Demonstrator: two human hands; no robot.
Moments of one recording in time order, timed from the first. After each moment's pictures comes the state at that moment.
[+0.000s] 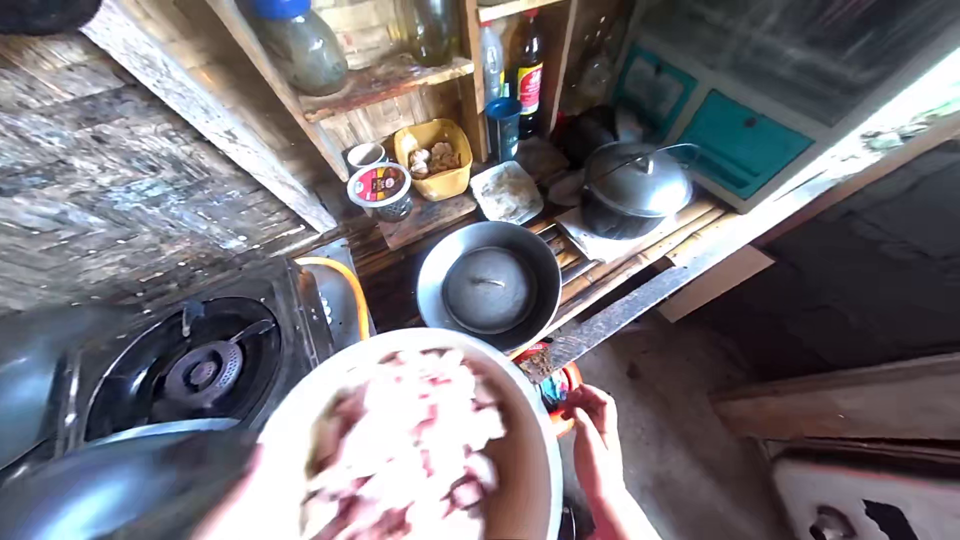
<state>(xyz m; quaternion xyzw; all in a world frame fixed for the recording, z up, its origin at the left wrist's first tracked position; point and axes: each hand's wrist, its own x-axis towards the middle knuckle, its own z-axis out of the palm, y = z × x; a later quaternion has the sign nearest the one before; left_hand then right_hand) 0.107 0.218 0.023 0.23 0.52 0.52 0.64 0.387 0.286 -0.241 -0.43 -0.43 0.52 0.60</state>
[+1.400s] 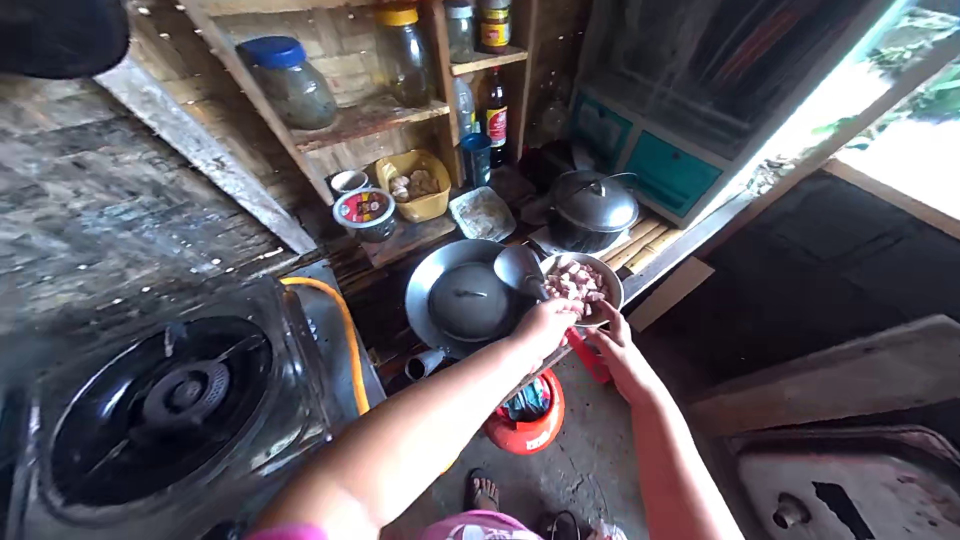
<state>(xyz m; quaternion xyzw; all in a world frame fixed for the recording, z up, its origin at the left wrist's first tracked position) 0.273 0.423 -0.091 0.47 0.55 0.26 0.64 0.453 0.404 -0.159 -0.60 -0.49 0.51 0.38</state>
